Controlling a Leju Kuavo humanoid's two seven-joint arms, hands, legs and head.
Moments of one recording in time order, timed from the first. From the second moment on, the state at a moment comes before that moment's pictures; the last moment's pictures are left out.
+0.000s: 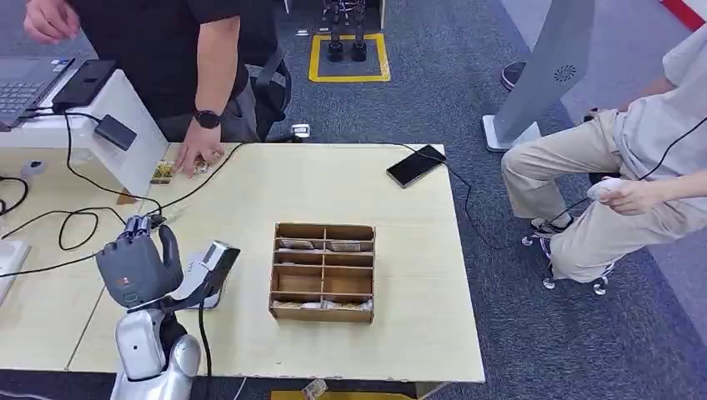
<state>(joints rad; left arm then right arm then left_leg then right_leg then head) -0.11 -0.15 0.03 -1.45 -1.48 0.70 0.07 -0.09 0.32 -1.54 -0.80 1.02 -0.69 -0.27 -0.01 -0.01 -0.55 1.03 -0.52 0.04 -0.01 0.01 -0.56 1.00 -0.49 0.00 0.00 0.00</state>
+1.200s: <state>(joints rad) -0.13 -0.12 0.03 -1.16 -1.48 0.70 0.16 -0.09 0.32 -1.54 -0.78 1.00 -0.69 -0.28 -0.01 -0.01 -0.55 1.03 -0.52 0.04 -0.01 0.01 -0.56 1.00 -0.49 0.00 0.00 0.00</state>
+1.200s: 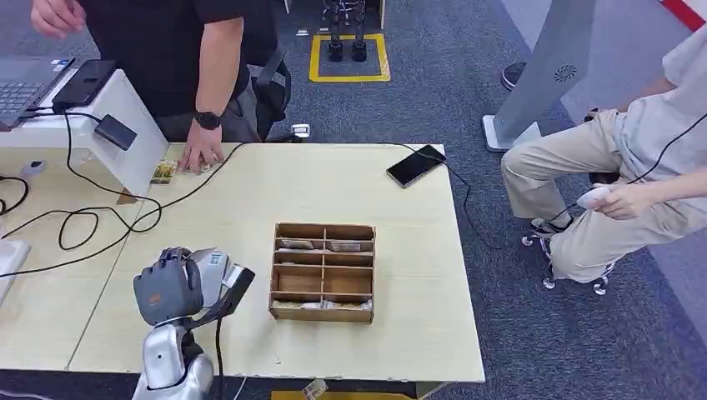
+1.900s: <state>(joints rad) -0.20 -0.10 0.03 -0.96 -1.48 0.71 0.27 -0.09 0.32 -1.54 -0.78 0.99 -0.69 -0.27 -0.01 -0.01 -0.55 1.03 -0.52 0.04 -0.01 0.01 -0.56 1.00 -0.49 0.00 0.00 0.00</state>
